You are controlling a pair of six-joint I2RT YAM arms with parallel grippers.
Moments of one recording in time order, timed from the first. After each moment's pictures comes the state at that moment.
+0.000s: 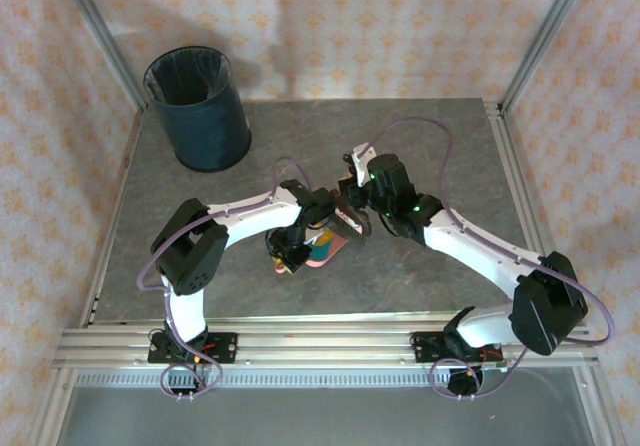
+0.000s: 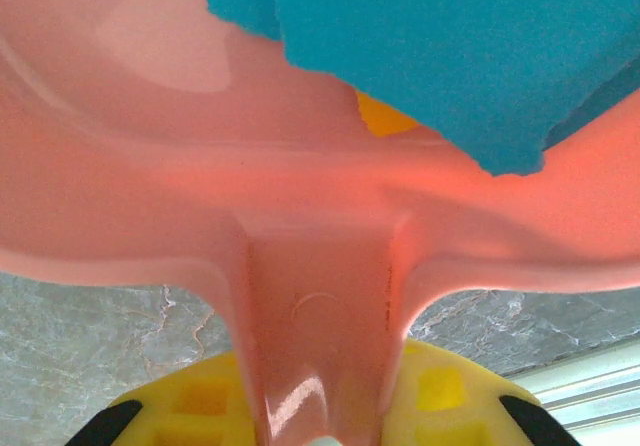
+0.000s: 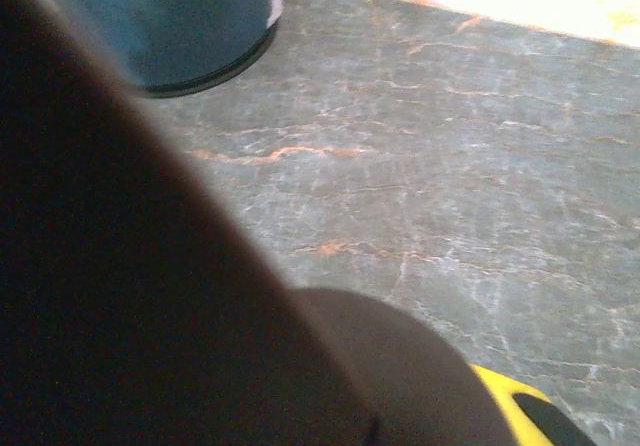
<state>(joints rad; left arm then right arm) -0.74 1.87 1.32 -1.25 0.03 -0.15 0.66 1.33 0.94 -0.13 0.06 0.15</state>
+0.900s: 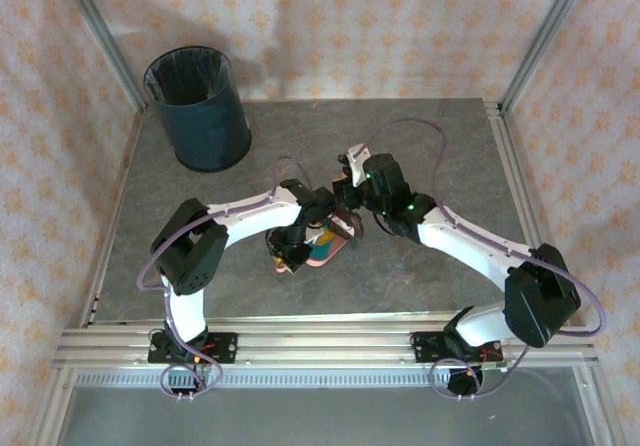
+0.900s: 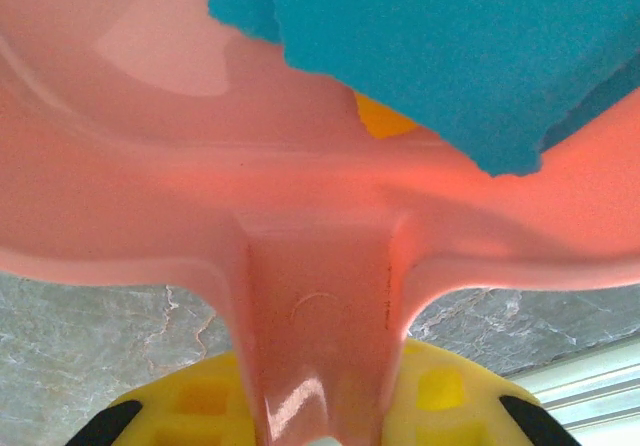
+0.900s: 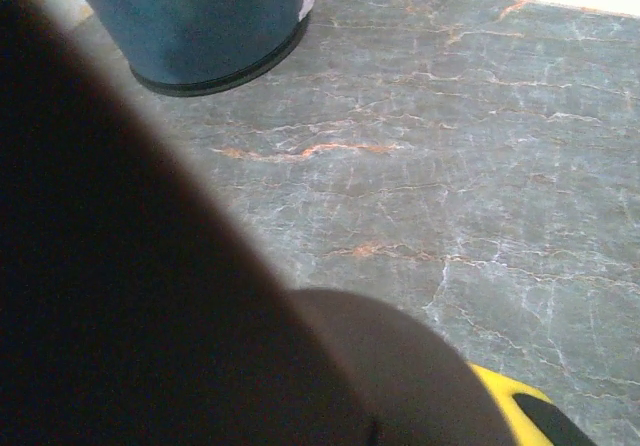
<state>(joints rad) -0.74 1.87 1.33 -1.25 0.03 -0.14 0.66 1.39 0.95 -0.09 -0.04 0.17</state>
